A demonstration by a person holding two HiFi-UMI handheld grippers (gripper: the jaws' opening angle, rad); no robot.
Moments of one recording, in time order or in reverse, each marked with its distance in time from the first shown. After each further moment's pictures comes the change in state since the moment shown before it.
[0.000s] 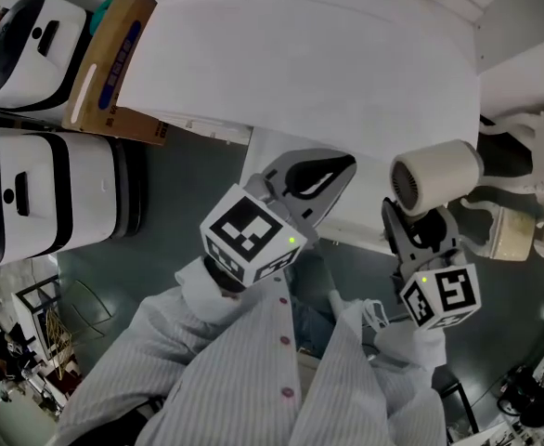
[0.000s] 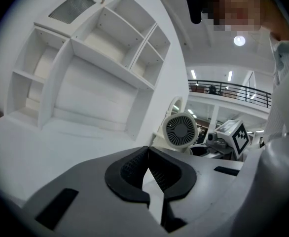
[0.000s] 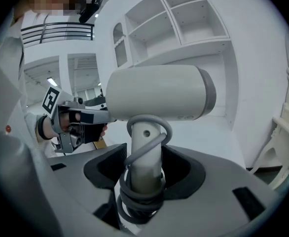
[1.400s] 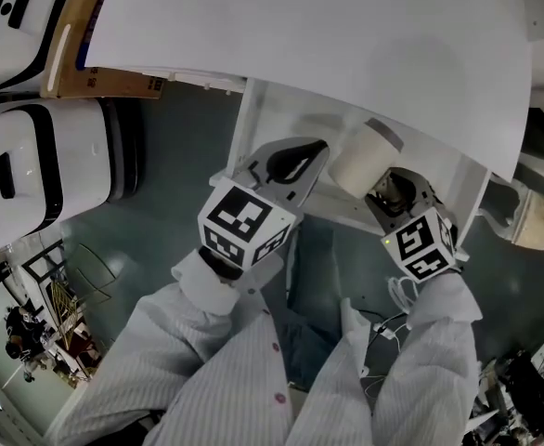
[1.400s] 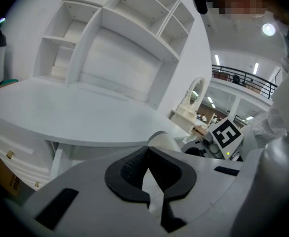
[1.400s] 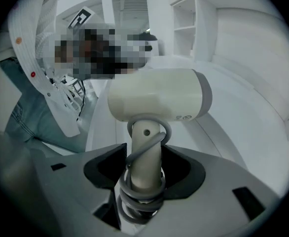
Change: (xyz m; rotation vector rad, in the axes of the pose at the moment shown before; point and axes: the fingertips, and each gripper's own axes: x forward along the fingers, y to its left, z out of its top) left arm -0.003 0.070 -0.179 -0.136 0.213 0.185; right arm 0.097 0.018 -0.228 -0.506 0.558 0.396
